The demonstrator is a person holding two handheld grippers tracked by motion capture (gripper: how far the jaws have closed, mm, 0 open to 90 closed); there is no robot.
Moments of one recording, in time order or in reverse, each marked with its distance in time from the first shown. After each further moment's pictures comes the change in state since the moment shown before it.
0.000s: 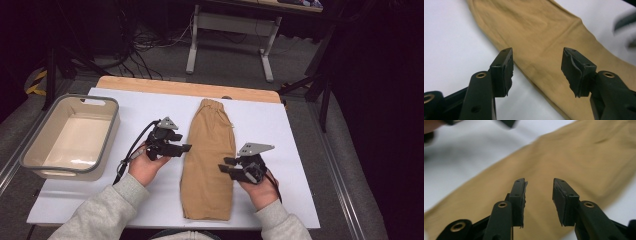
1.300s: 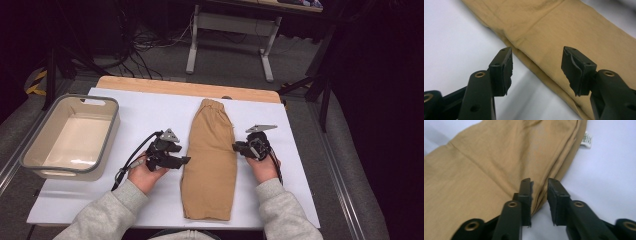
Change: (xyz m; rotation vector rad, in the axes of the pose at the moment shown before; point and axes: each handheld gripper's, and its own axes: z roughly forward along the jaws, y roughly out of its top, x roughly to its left) left arm -0.011 -0.020 0.005 0.055 -0.002 0.057; right arm -0.081 -0.001 0.035 0.075 -0.115 0.146
